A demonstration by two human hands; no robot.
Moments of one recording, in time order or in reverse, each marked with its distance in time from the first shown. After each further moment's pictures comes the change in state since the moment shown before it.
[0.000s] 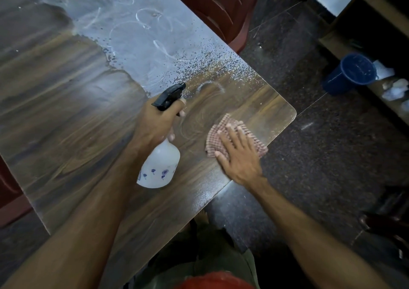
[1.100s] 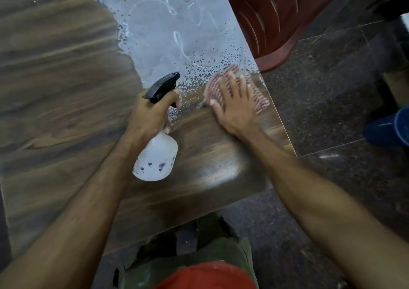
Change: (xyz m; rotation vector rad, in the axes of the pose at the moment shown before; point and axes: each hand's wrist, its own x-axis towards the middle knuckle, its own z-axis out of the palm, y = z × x) left_hand 0.074 0.004 0.047 -0.184 0.334 -0.101; right_hand 0.229 0.037 -0.080 -0.091 0.026 -0.297
